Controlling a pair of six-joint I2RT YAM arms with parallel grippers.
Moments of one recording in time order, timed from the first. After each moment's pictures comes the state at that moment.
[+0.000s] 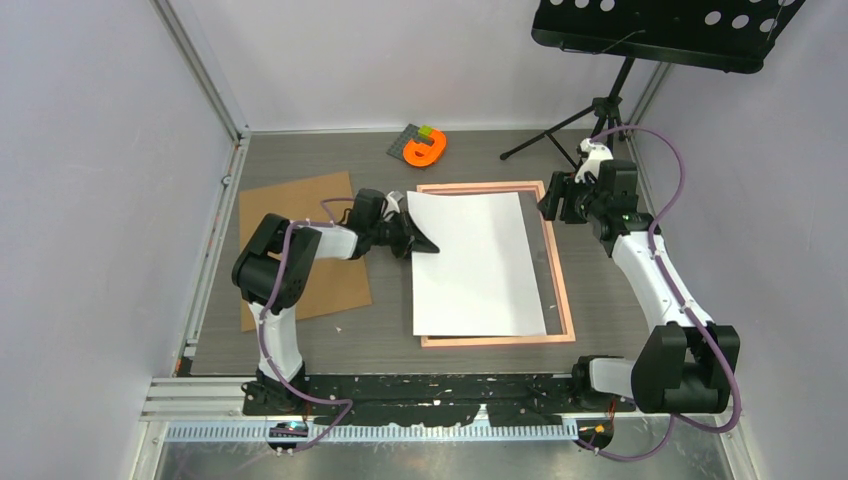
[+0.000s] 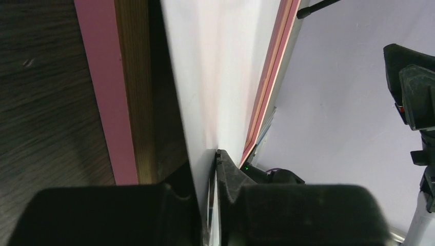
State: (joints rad) left arm -0.43 1.95 0.97 0.29 0.73 -1.05; right arm -0.02 1.26 0.96 -0.29 -0.27 0.09
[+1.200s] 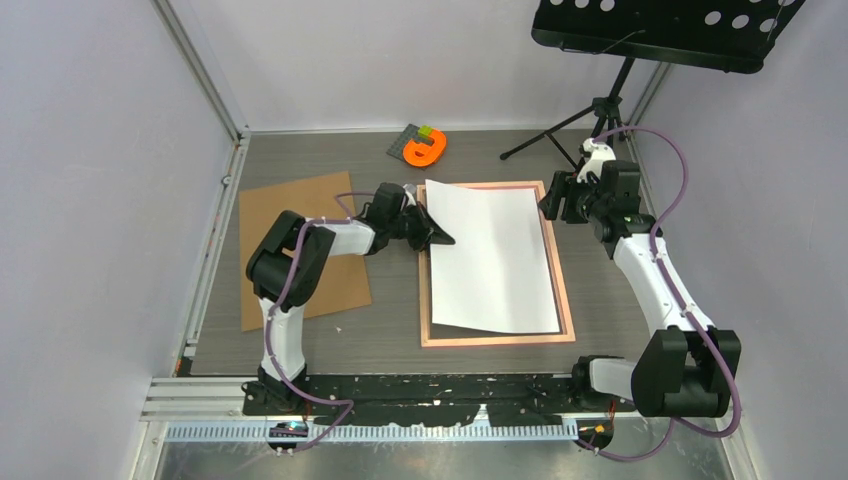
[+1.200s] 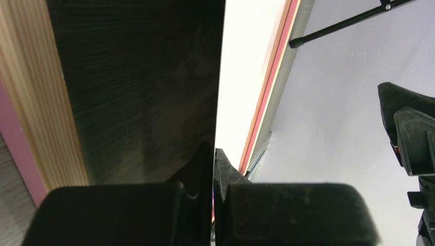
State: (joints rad) left arm -0.52 2.01 1.10 0.28 0.58 -1.15; right arm -0.03 1.24 0.95 -0.28 -0.28 0.09
